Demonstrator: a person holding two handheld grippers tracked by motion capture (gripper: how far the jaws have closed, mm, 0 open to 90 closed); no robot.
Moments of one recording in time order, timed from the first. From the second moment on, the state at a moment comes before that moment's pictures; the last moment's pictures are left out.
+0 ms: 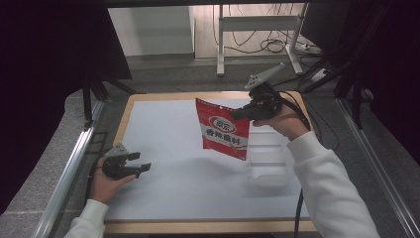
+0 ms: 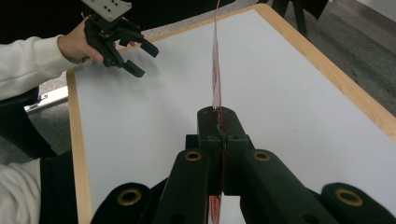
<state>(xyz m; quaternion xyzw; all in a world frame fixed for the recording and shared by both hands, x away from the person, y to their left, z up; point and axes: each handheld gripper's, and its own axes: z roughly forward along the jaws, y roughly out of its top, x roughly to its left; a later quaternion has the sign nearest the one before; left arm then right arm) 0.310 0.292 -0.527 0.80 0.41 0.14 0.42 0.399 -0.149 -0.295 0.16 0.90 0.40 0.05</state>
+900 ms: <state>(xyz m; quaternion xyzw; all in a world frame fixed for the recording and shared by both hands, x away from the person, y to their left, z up) 0.312 0.287 -0.528 0.80 0.41 0.14 0.41 0.405 -0.210 -0.273 0.21 0.88 0.41 0.09</state>
